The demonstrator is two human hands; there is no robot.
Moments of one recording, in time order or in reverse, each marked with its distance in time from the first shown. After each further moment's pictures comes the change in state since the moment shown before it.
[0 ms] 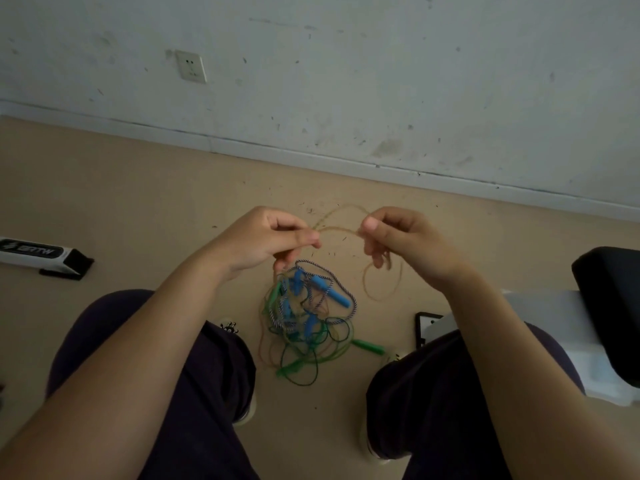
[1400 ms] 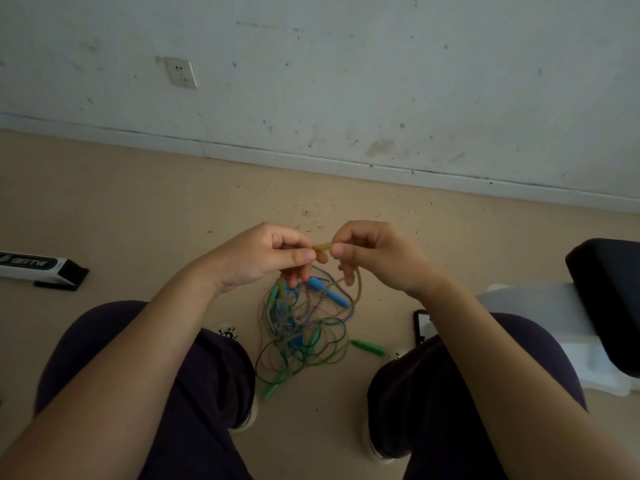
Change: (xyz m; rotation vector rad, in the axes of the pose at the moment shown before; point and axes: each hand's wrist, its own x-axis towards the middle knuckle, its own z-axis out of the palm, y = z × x) left_hand -0.001 -0.004 0.008 -0.010 -0.176 0.027; right_hand 0.002 0.001 0.029 -0.009 -0.100 -0.035
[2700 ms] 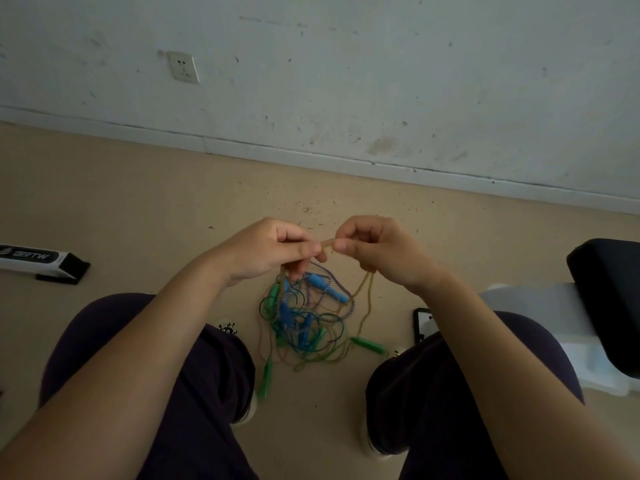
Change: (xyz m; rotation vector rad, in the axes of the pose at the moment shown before) left_hand 0.004 0.001 0.003 0.075 0.055 -0.043; right_hand -0.001 0.000 -0.003 -0.028 0.044 0.038
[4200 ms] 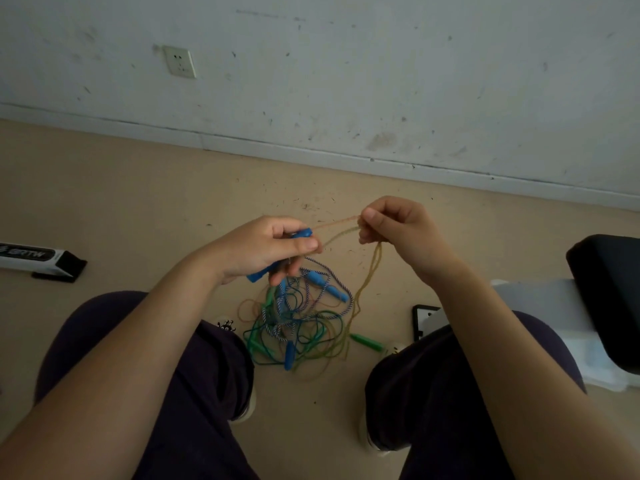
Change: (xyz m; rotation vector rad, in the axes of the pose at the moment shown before) left_hand -0.005 0.005 -0.002 -0.027 -0.028 -0.061; right_hand -0.002 0.002 -0.019 0.086 0.263 0.048
